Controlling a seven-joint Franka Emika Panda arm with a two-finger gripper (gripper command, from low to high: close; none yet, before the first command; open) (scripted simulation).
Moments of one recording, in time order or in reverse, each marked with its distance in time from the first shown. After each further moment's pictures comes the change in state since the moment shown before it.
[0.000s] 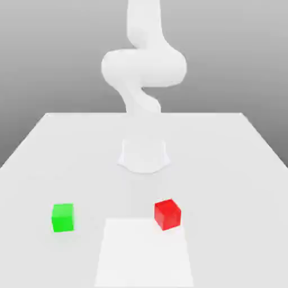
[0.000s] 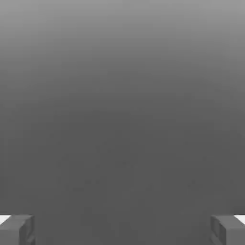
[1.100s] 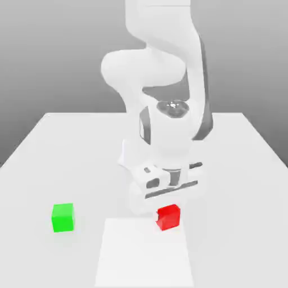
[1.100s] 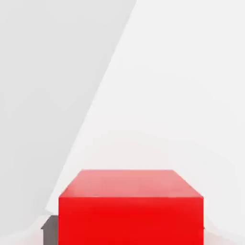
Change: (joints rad) arm 0.160 0.879 0.007 -0.568 -0.014 0.723 -0.209
